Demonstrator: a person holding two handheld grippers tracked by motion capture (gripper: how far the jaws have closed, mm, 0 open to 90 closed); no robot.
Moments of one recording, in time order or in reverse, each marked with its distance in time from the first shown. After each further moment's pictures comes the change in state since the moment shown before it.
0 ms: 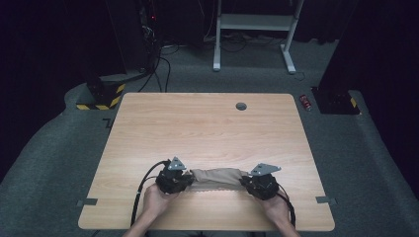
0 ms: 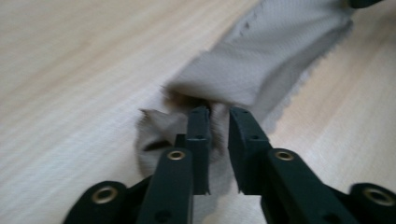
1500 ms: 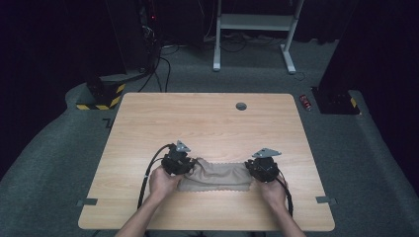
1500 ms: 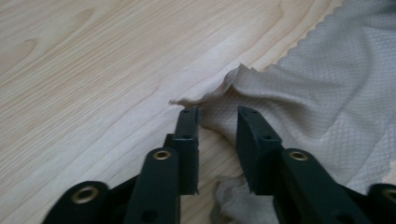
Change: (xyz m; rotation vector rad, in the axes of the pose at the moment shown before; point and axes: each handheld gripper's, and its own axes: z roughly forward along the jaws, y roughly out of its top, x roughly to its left) left arm 0.031 0.036 0.029 0.043 0.117 -0.017; right arm -0.041 0.018 0.026 -0.001 -0.160 0.113
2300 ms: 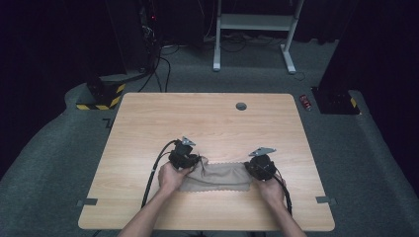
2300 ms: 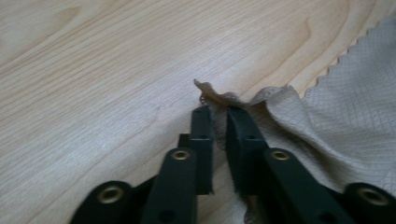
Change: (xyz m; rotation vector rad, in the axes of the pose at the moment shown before) left arm 0.007 0.014 0.038 0.008 -0.019 -0.058; right arm -0.002 0.002 0.017 0.089 0.016 -0.007
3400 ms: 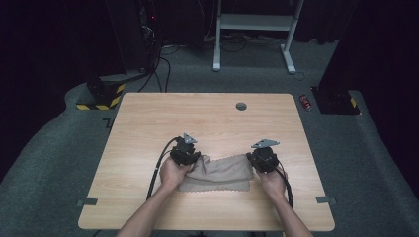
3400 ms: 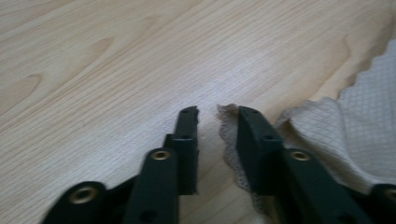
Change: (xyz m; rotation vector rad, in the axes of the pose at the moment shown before) left arm 0.004 0.006 0.010 -0.056 0.092 0.028; right arm -0.011 0.021 -0.011 -0.061 -0.042 0.005
